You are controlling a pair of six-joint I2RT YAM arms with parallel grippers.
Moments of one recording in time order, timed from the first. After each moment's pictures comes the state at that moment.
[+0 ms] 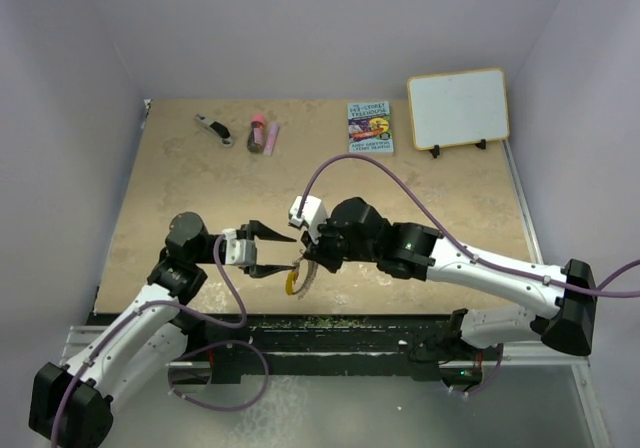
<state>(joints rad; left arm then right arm) -0.43 0.73 0.37 0.35 1.14 0.30 1.13 1.26 1.08 -0.41 -0.06 -0.02</state>
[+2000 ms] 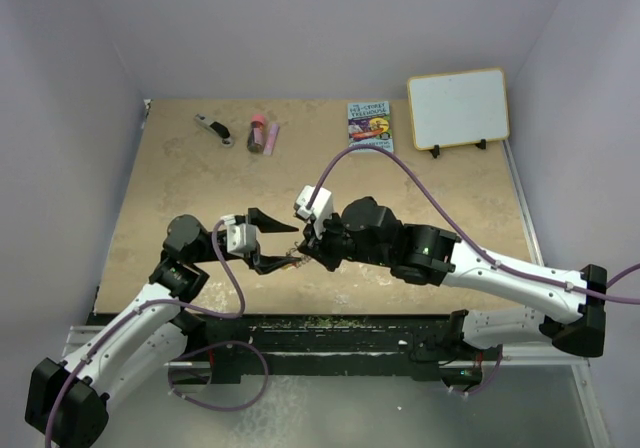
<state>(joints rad) -0.48 0.73 0.40 0.46 0.99 0.08 1.20 1.19 1.16 -0.41 0.05 0.07</state>
